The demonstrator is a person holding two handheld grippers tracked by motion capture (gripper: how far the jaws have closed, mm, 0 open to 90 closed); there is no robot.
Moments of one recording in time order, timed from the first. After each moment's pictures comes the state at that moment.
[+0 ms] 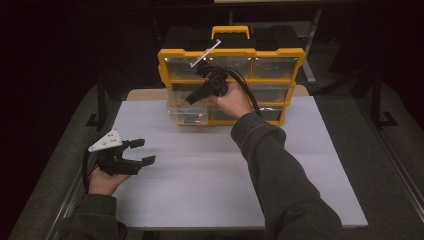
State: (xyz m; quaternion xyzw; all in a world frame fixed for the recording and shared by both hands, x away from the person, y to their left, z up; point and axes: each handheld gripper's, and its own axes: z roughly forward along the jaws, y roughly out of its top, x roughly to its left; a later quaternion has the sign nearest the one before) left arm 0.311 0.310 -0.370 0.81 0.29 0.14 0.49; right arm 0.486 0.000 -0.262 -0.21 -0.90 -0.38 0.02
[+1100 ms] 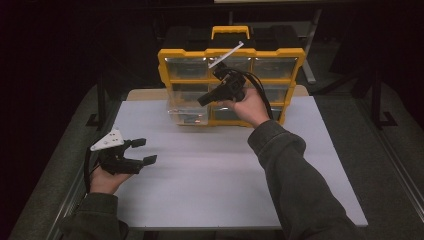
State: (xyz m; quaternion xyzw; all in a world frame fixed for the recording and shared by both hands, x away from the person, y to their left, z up) left arm 0.313 0.307 -0.370 0.81 0.29 0.14 0.50; right arm 0.453 -0.042 -0.251 -0.23 -0.88 -0.42 0.04
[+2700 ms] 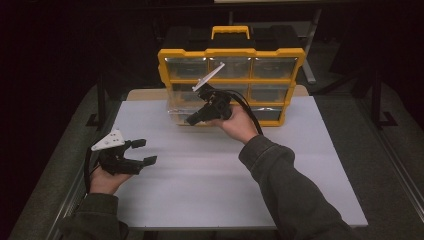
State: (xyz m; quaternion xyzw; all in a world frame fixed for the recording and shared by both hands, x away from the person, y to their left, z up) left arm 0.314 0.306 -0.372 0.81 0.29 0.14 0.49; right arm 0.430 -0.004 -0.286 -0.17 -0.90 -0.40 0.04
